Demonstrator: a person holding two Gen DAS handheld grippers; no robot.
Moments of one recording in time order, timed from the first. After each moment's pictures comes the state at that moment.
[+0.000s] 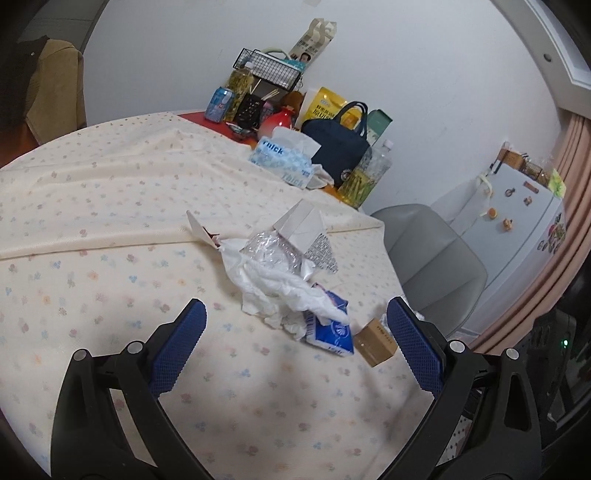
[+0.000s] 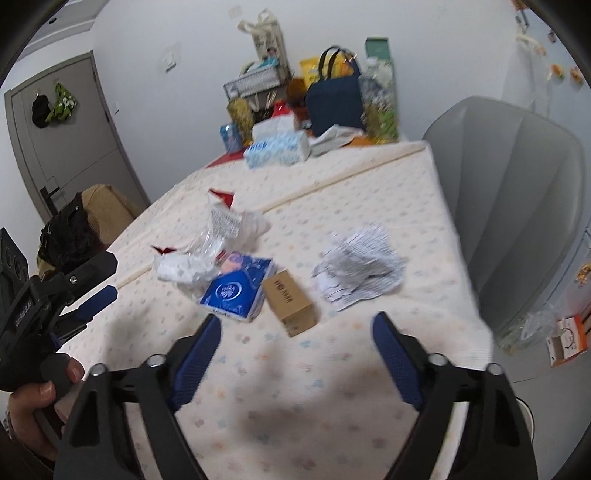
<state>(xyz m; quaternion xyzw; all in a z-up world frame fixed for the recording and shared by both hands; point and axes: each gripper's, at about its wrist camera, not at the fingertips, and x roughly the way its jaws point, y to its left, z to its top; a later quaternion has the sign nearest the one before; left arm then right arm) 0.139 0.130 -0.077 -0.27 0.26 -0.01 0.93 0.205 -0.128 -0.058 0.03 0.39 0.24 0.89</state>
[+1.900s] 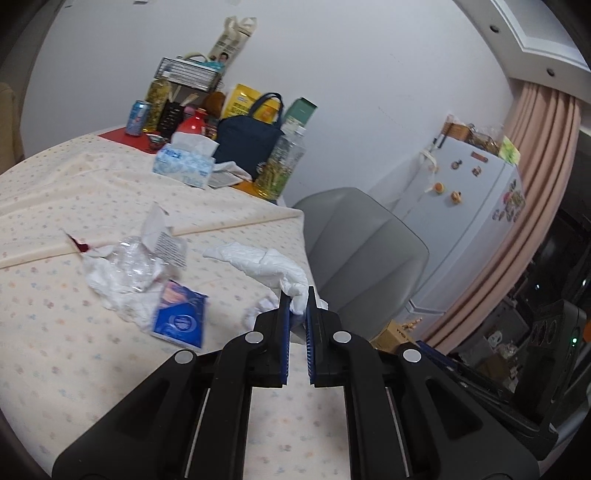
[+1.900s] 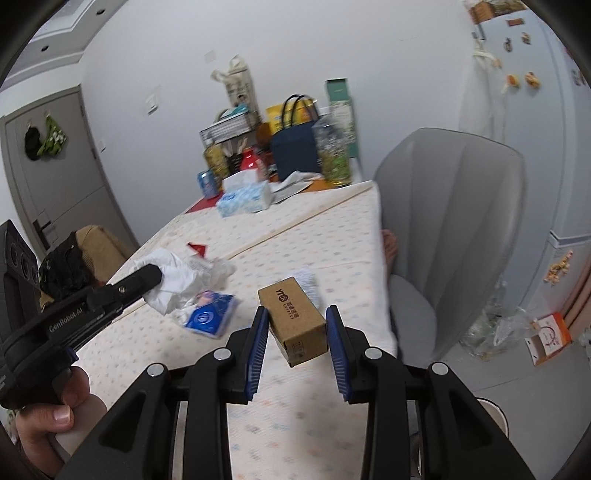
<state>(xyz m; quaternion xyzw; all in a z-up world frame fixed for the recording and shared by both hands) 0.148 0.005 -0.015 -0.23 0.24 -0.10 0.94 0.159 -0.233 0.007 0.07 0.32 0.18 0.93</state>
